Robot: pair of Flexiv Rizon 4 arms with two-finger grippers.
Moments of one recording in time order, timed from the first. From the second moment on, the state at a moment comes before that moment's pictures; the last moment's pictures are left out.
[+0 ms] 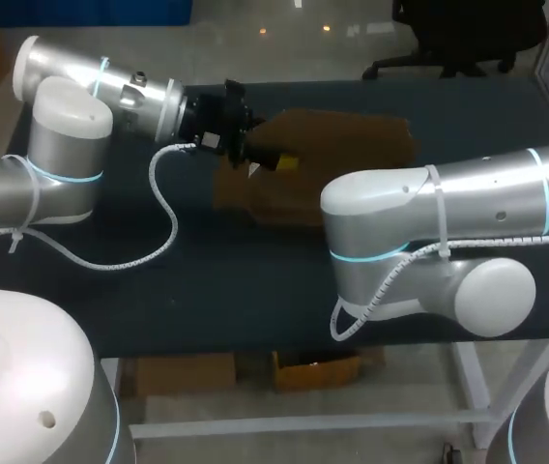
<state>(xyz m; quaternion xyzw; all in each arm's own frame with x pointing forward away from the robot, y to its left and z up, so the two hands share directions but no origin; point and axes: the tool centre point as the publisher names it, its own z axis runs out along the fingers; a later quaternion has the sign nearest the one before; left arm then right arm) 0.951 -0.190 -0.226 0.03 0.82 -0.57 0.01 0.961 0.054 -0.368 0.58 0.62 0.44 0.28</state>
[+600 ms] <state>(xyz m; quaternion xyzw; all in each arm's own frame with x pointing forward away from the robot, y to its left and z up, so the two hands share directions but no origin) 0.937 -0.159 -0.201 0.07 0.85 -0.52 0.05 0.959 0.051 -0.366 0.57 0.64 0.45 0.23</state>
